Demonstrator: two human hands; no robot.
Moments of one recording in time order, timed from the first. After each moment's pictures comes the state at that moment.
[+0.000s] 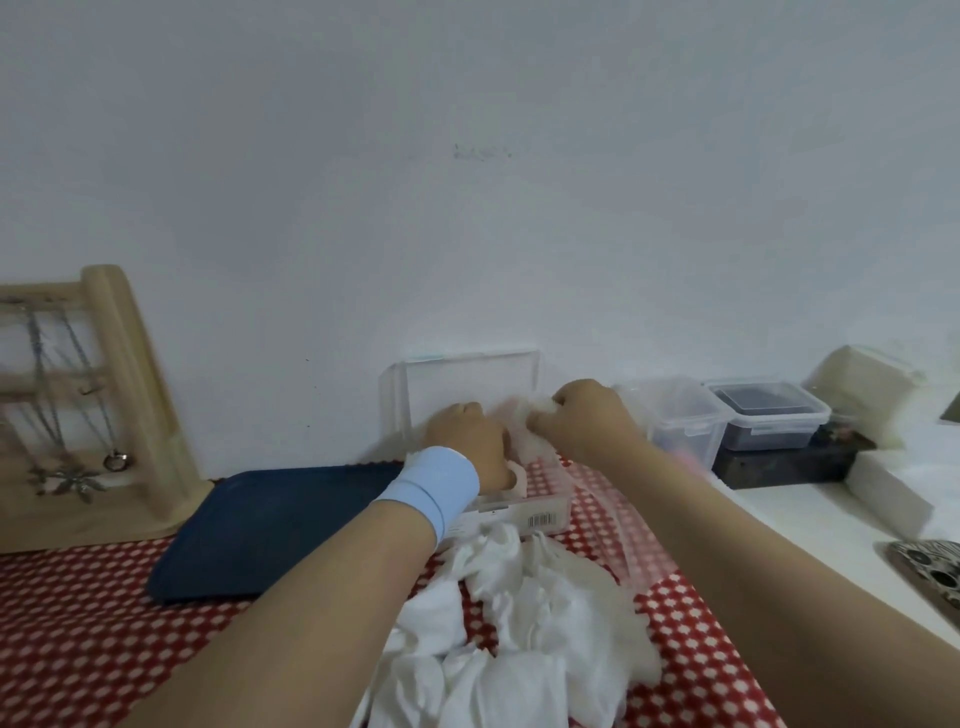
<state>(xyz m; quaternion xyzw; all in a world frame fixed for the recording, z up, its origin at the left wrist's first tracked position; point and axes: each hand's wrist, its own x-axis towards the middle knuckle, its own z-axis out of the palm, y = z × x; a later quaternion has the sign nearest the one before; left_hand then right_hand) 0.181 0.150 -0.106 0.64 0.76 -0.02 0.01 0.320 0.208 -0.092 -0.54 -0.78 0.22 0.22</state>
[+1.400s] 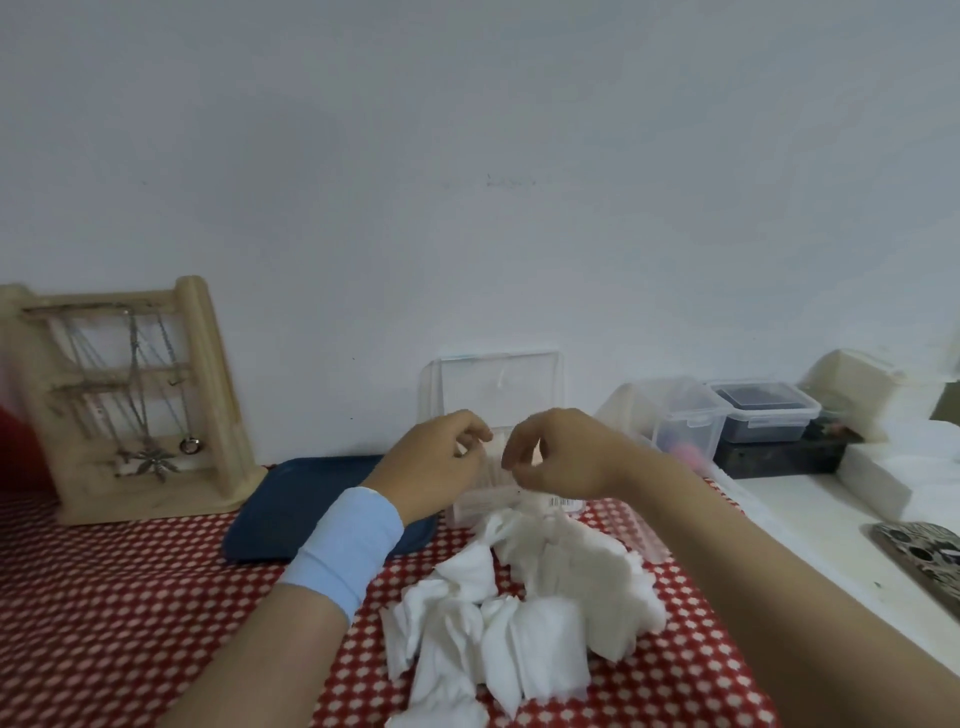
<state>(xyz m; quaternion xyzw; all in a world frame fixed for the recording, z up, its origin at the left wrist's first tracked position) 0.148 0.037 -0.094 0.63 0.70 0.31 0.14 0.328 0.123 -0.070 -0.32 -0.93 0.16 0.11</state>
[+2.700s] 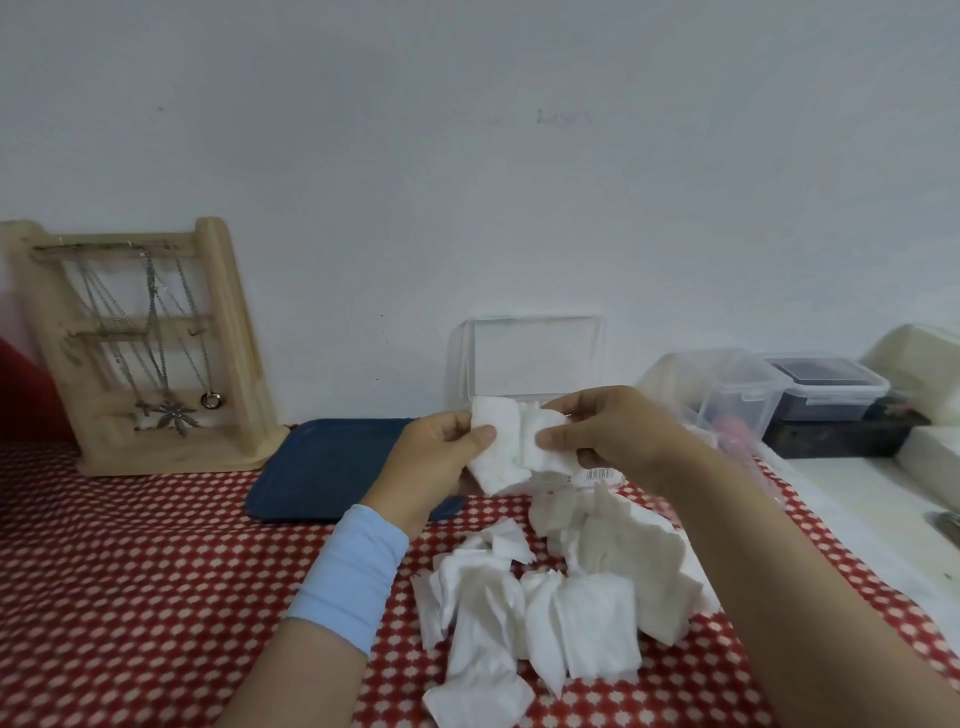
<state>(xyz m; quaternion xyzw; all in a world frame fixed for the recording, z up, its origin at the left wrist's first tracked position) 0.135 0.017 -0.130 0.39 0.61 0.57 0.39 0.319 0.124 -0.098 -0.38 -0.69 0.57 0.25</state>
